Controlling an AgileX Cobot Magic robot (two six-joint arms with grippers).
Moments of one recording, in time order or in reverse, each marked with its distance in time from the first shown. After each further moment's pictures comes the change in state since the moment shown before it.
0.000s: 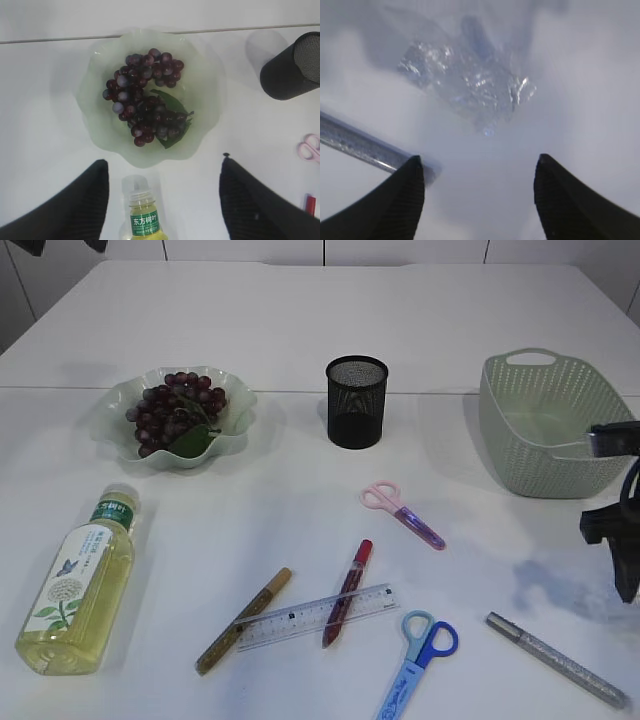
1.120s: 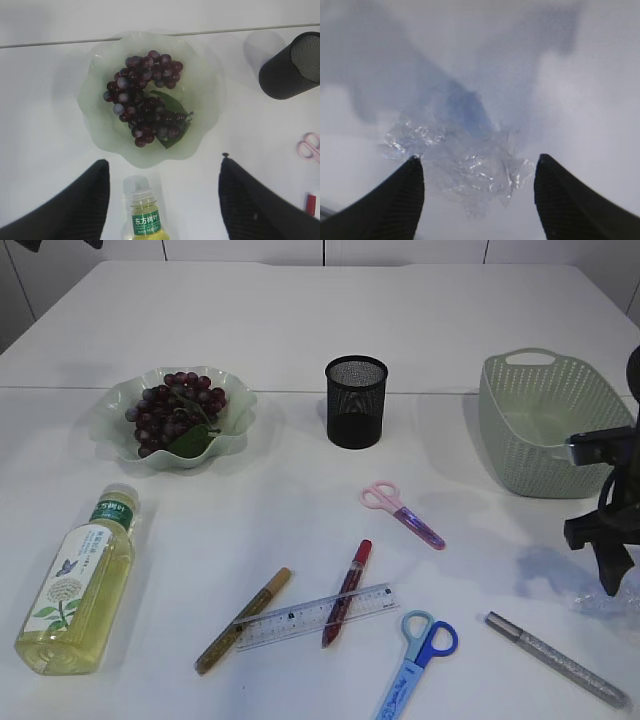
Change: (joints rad) left arm 0.000 -0.011 0.000 0.000 0.002 0.013; right arm 0.000 0.119 -0.021 -0.098 -0.155 0.032
